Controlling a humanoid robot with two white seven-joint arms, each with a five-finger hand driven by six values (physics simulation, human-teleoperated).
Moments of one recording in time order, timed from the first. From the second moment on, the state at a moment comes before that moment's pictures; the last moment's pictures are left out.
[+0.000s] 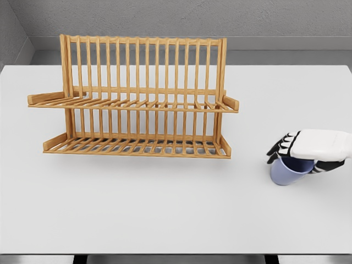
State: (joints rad) left arm -0.01 0.00 -0.08 -0.02 -0.07 -0.09 -0.03; right arm -0.40 -1.18 0.56 -1.73 0.21 -0.61 0.61
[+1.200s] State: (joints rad) left arm -0.02 0.00 -0.08 -0.02 -0.07 -0.09 -0.03; right arm -0.51 -1.18 0.42 -1.73 0.21 -0.61 0.61
